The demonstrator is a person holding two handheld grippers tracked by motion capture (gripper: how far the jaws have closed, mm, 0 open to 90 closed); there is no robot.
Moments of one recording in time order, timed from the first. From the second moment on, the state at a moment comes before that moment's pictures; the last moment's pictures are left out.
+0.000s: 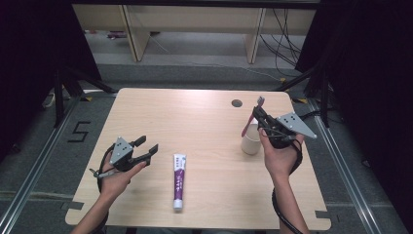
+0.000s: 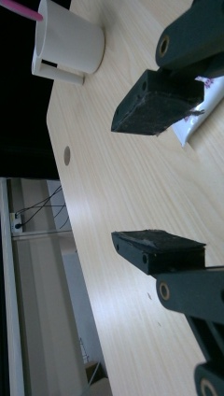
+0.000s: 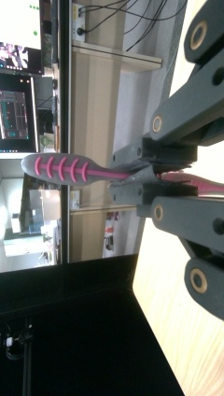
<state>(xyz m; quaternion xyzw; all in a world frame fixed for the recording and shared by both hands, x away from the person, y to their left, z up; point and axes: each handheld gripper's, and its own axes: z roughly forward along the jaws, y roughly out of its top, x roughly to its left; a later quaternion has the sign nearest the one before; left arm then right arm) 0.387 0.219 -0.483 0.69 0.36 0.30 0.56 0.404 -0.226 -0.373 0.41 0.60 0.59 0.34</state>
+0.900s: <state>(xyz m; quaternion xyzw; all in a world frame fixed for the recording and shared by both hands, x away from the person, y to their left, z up) 0.391 0.231 -0.510 0.67 0.38 0.31 0.56 0.412 -0.243 -0.364 0.42 0.58 0.59 0.36</state>
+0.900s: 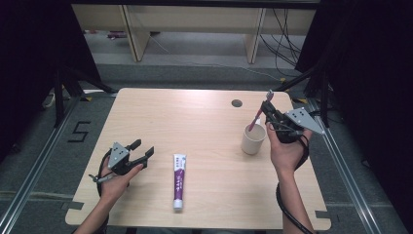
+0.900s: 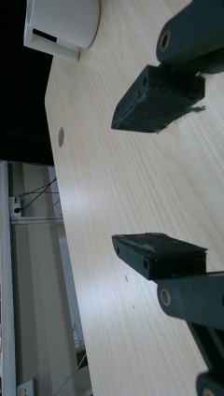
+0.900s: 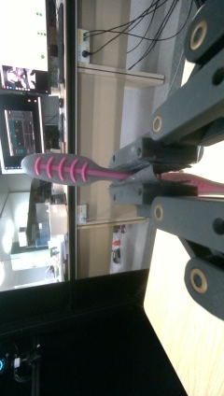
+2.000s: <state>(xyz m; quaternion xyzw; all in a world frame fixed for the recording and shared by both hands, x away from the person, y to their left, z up) 0.395 0.232 -0.519 0.66 0.38 0.31 0.57 0.430 -0.251 -0.358 0.43 0.58 0.57 0.39</state>
